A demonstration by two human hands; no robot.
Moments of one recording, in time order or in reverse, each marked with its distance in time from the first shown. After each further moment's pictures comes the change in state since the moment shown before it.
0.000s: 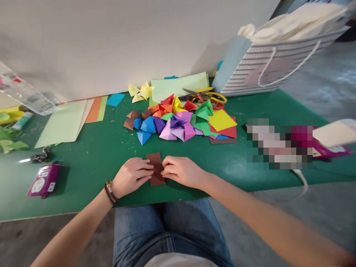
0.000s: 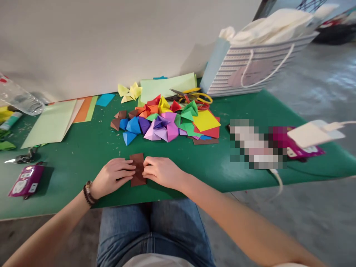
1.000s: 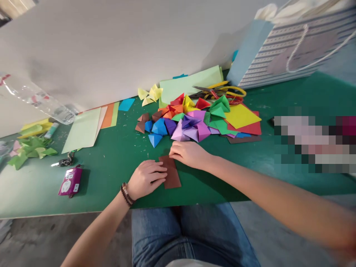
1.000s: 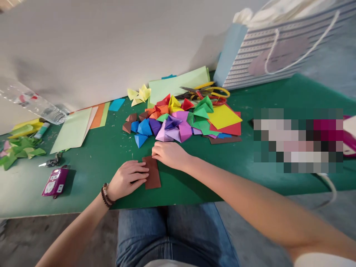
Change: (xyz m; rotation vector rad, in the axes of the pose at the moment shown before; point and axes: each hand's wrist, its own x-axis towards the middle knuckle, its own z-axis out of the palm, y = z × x) left_hand -0.002 0.002 -0.001 0.004 -0.018 -0.011; right_hand 0.050 0.027 -0.011 -0.128 -0.017 0.137
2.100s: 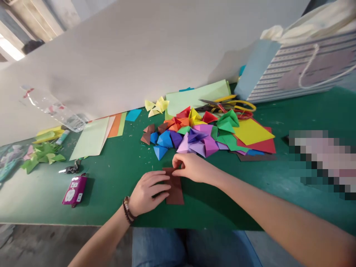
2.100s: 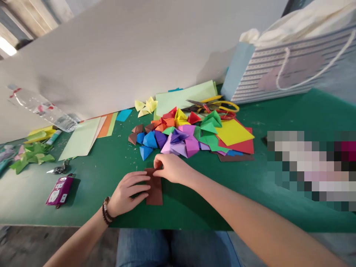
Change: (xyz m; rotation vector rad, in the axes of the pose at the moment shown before) left_hand 0.003 0.008 -0.009 -0.078 0.136 -0.079; right_hand 0.014 -0.016 -0.018 0.391 -0.086 0.293
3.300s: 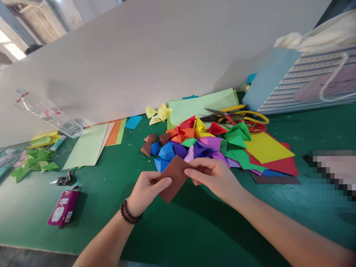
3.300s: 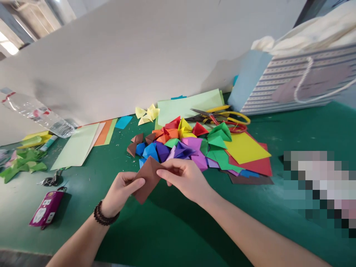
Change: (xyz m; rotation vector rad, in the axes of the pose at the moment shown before) left_hand 0.068 -0.011 -0.012 -0.975 0.088 -0.910; right_hand -0.003 0.007 -0.022 0.745 0.299 -0.067
